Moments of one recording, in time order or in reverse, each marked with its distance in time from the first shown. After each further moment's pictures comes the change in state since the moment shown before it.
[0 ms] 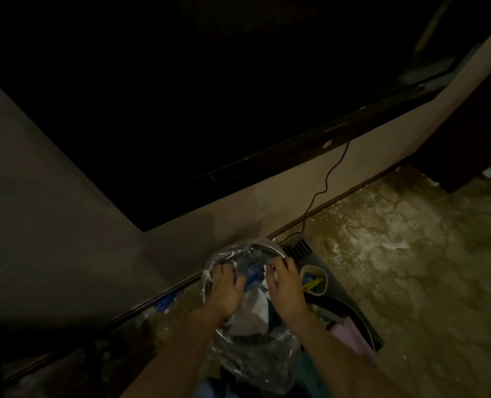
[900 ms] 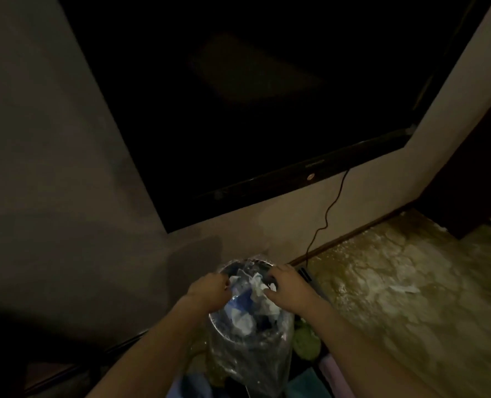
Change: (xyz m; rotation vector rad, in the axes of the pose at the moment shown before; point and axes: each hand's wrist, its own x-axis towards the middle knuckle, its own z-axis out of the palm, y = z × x) left_hand -0.072 0.043 -0.058 0.589 -0.038 0.048; right_hand -0.022 -0.021 -0.089 -0.251 -0.328 -0.330
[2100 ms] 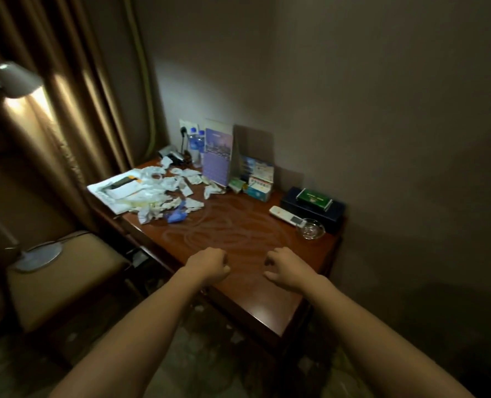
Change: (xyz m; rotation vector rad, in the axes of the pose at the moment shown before) left_hand -0.681 -0.327 0.142 -0.349 0.390 -0.928; right_hand -0.292 -0.556 0.284 -0.355 -0.348 -1.120
